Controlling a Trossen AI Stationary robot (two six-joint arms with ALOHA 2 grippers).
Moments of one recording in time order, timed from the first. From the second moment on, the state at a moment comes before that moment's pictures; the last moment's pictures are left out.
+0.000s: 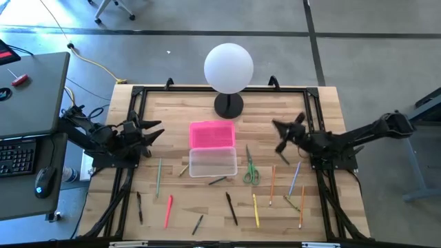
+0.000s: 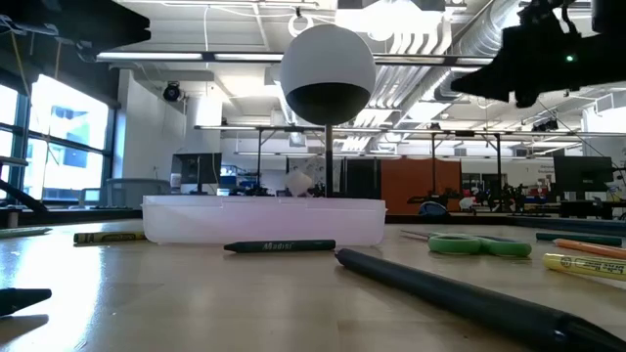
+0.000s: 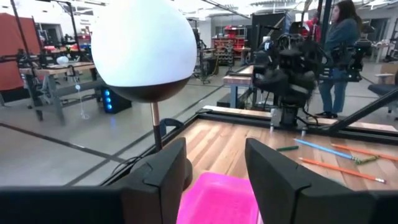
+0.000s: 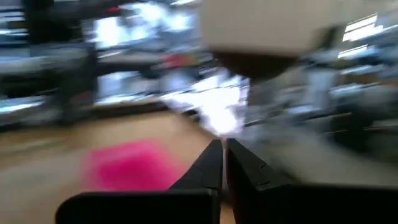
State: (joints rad) left arm -0.56 0.16 0.31 -0.06 -0.98 0.08; right arm 0.16 0.73 0.10 0.76 0.83 -0.14
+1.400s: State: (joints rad) left arm -0.56 0.16 0.31 -0.23 -0.88 -0.07; right arm 0.37 1.21 0.57 -0.40 0.65 0.94
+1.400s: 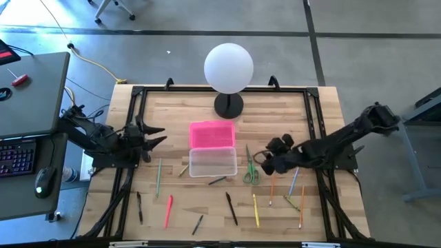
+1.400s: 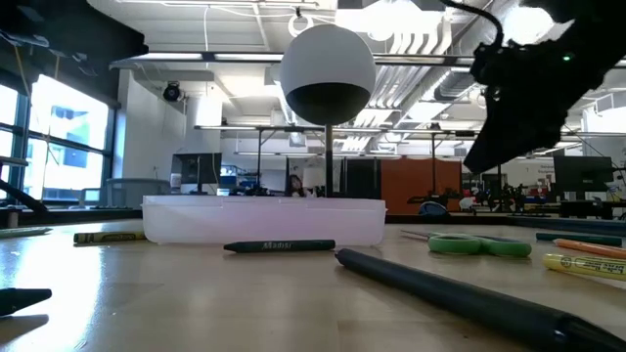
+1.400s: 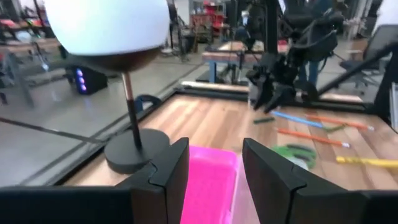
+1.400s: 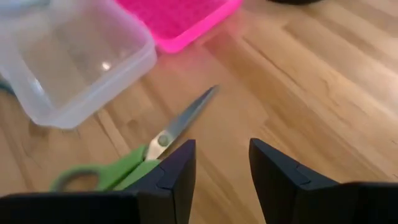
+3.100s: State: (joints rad) left arm -0.56 0.16 0.31 -0.42 -0.84 -0.38; right arm 0.67 1.27 0.01 0.09 0.86 1.01
